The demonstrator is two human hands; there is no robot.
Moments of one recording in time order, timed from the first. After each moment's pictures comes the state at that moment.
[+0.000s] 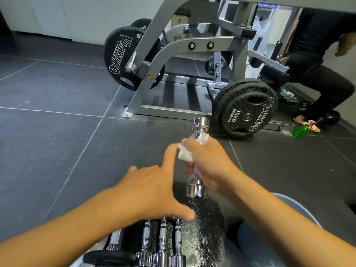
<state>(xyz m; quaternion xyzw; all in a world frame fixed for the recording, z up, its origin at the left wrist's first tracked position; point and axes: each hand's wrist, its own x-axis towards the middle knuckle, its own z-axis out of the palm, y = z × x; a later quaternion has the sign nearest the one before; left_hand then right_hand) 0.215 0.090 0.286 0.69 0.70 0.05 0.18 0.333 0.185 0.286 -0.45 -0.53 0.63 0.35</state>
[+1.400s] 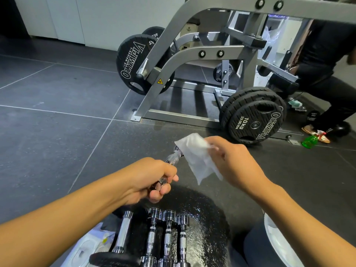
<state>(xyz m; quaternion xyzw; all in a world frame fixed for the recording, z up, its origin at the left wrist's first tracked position) 0.171 0.113 0.274 0.33 0.62 0.33 0.63 0.379 0.221 0.278 -0.40 -0.88 0.13 0.23</state>
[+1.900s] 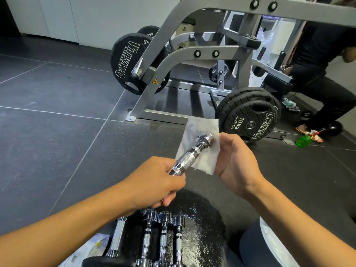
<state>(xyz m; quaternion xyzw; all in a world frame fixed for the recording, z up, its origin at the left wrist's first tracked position) 0.188 0.104 0.274 0.55 0.58 0.37 0.48 0.367 0.213 0.287 -0.35 -0.43 0.74 0.38</state>
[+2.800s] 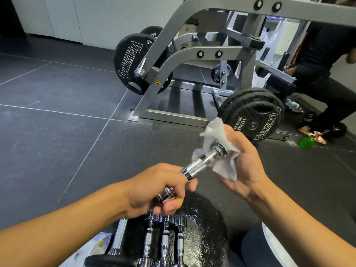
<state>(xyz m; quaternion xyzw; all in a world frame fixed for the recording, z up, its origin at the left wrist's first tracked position) 0.183 0.101 0.269 0.47 0.39 0.37 0.70 0.358 0.201 0.302 -0.18 -0.39 0.82 0.38</state>
